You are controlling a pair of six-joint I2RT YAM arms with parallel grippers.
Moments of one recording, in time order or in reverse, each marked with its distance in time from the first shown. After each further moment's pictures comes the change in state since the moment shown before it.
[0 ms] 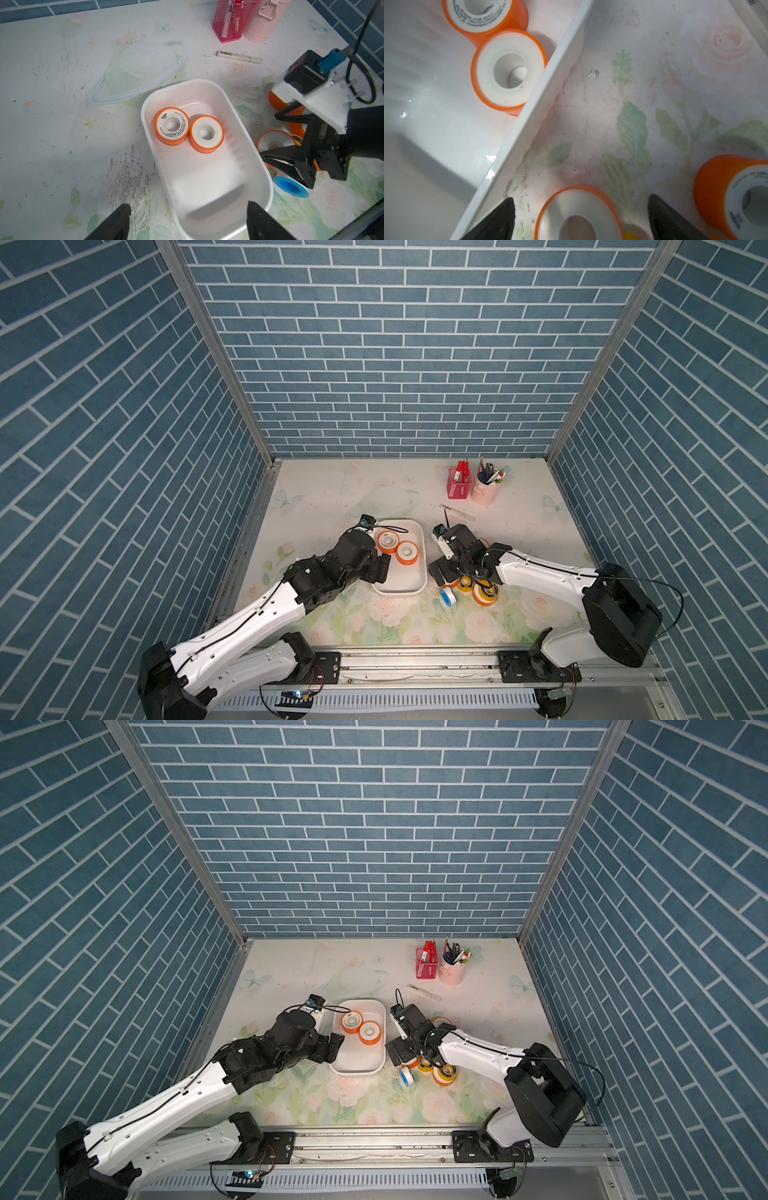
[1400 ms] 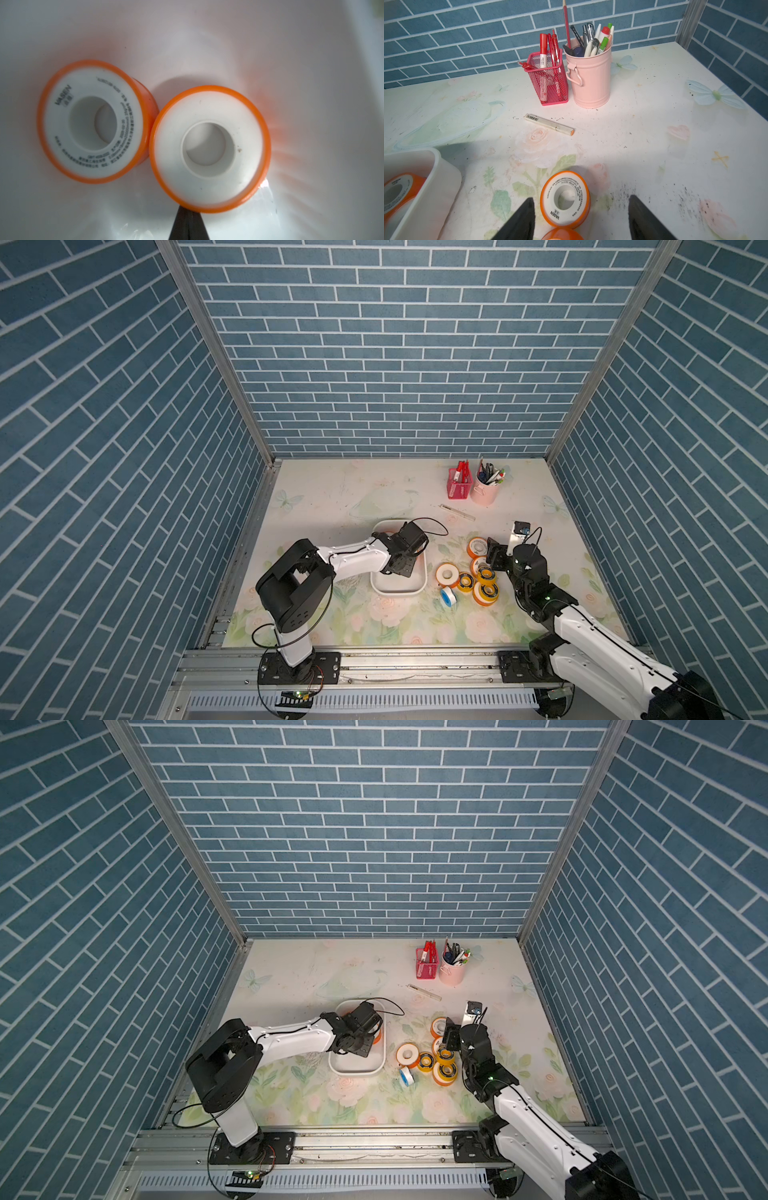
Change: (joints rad) left arm -0.019 0.773 0.242 0.093 0.025 -0.053; right arm -0.338 -0.636 -0.492 0.452 0.275 0.144
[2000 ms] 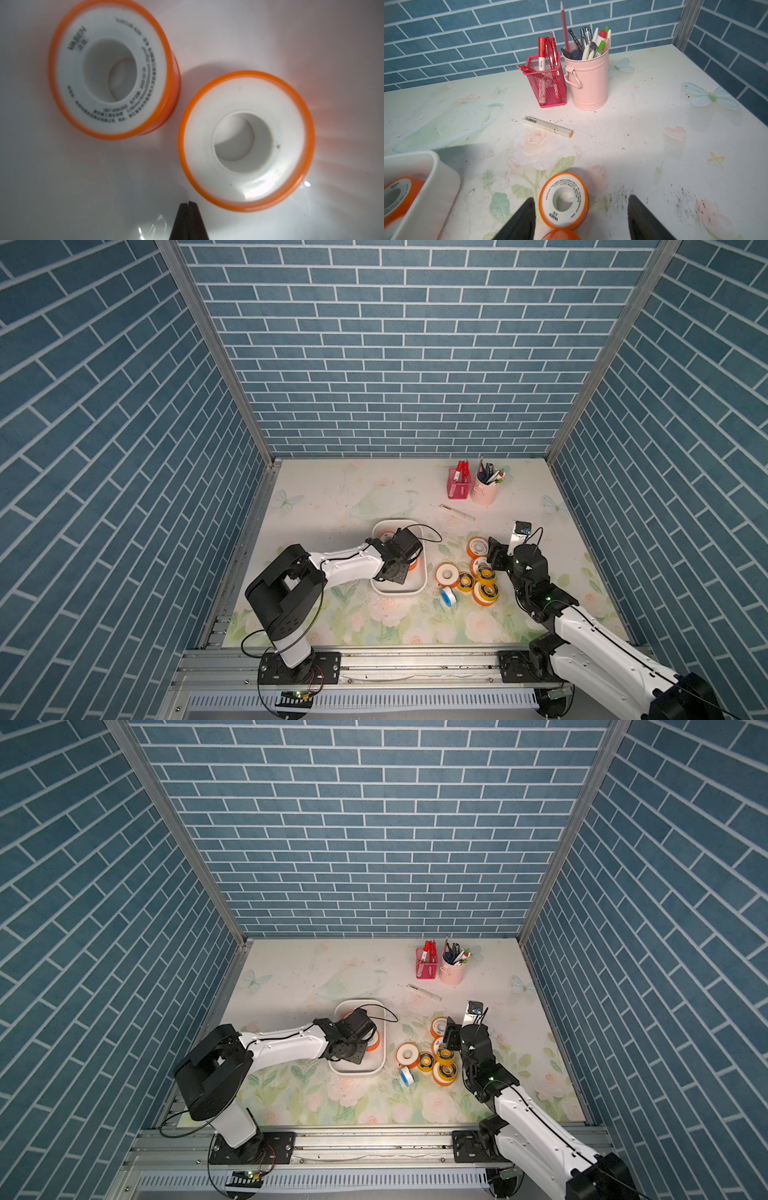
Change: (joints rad) left arm -0.004 -0.027 -0.078 0.004 -0.007 -0.023; right arm 0.000 -0.010 0.000 -0.003 0.020 0.000
